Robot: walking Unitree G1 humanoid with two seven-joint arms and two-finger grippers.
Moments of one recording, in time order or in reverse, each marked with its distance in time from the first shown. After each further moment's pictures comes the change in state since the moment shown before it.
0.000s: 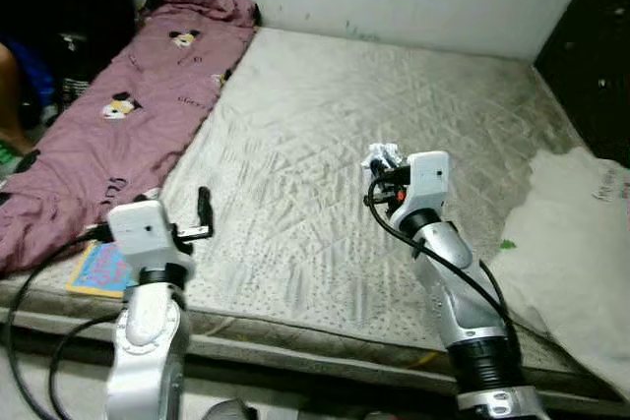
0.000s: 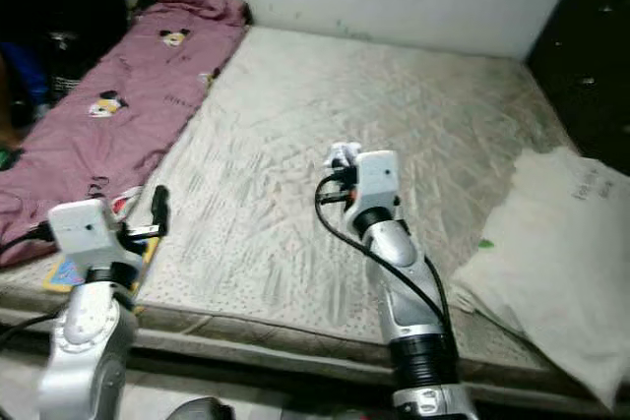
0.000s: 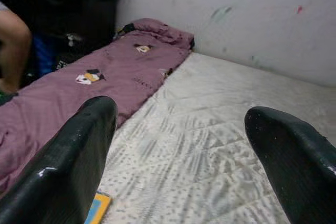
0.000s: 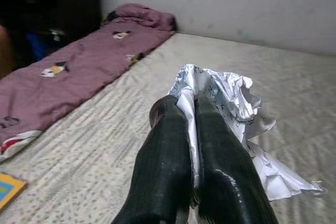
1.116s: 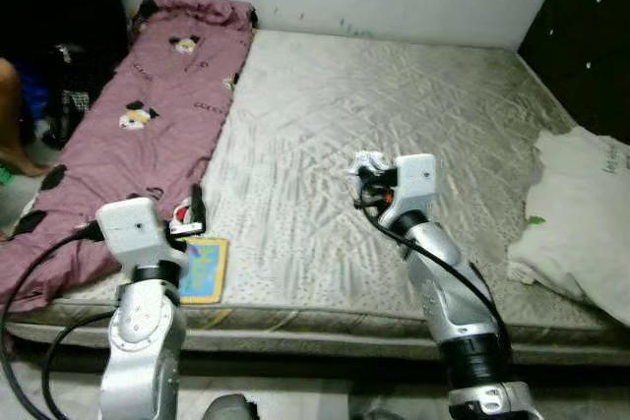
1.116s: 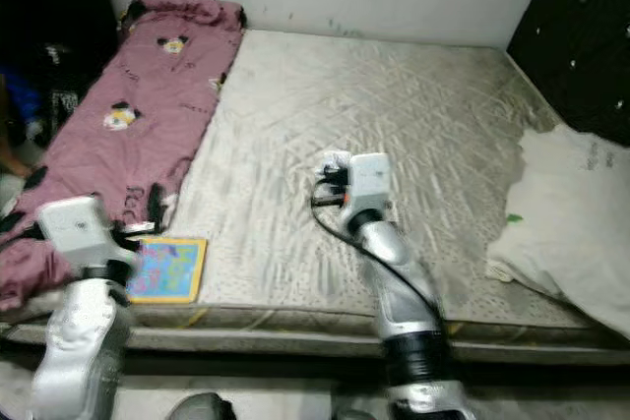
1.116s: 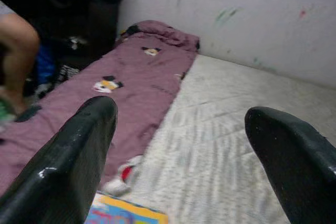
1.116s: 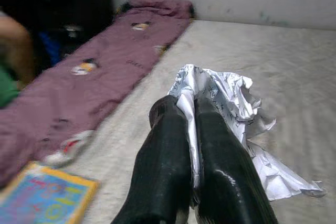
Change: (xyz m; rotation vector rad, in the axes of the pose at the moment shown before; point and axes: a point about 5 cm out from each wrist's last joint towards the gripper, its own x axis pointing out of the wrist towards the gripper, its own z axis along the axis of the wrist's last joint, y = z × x) left arm 0.003 0.004 0.002 -0.032 -0.006 0.012; right arm 0.006 0.015 -0.003 0.045 0.053 0.073
